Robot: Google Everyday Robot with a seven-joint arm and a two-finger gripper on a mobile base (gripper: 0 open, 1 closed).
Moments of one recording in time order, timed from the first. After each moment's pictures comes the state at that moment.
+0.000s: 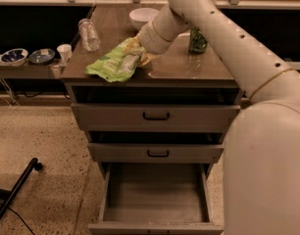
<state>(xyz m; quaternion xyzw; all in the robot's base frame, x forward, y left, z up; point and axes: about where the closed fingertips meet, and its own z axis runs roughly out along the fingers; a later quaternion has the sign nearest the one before) 0.734 0.030 0.837 -0.90 0.28 -0.02 0.33</state>
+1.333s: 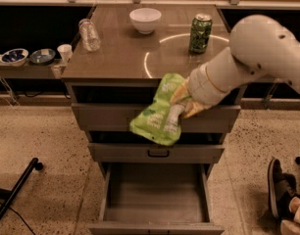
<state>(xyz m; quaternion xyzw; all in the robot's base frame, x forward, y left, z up) 0.553 -0.088 0.805 -0.85 0.44 0.02 0.29</state>
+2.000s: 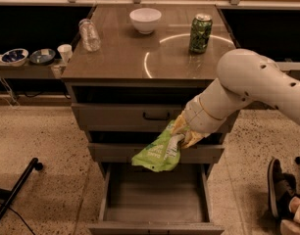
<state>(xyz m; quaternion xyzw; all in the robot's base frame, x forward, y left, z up) 0.494 -0.093 0.735 -0.86 0.46 0.08 0.22</state>
